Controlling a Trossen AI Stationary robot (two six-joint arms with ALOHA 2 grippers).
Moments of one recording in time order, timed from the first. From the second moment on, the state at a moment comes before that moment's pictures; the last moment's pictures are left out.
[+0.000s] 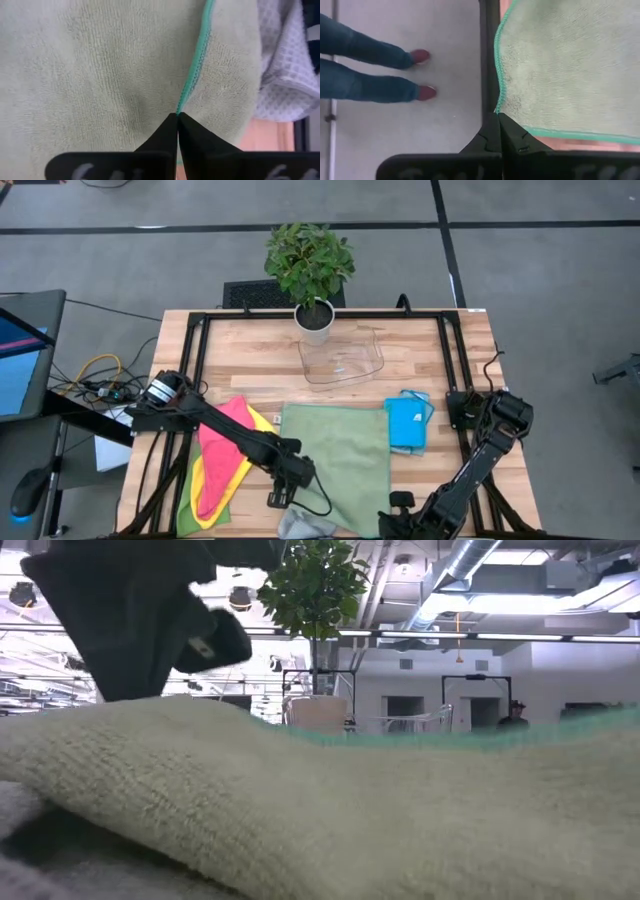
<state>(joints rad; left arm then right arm) -0.48 1.92 1.36 -0.68 0.11 -0.36 0.97 1.96 1.37 -0.52 0.16 0.94</state>
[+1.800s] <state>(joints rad) -0.13 1.85 1.37 -1.07 -0.31 -0.08 0.29 1.51 0.99 -0.91 0.21 0.33</state>
